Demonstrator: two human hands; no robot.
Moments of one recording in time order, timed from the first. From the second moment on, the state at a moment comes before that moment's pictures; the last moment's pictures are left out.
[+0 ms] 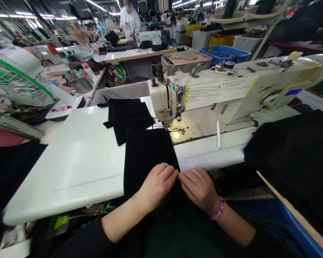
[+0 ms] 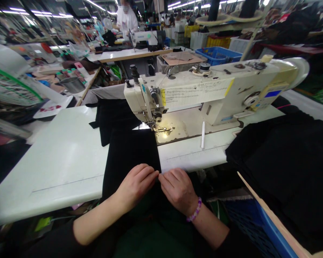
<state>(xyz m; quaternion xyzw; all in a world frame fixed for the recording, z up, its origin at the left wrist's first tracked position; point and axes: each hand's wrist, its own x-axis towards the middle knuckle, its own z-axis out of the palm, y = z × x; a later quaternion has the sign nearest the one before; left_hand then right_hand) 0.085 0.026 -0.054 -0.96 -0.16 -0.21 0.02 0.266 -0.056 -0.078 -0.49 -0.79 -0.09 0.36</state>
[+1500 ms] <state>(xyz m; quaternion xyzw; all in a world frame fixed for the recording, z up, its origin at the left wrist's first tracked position) 0.093 0.145 -0.031 -0.97 -0.17 -0.17 -0.10 0.288 0.066 -0.054 -0.51 -0.82 -0.07 0.25</state>
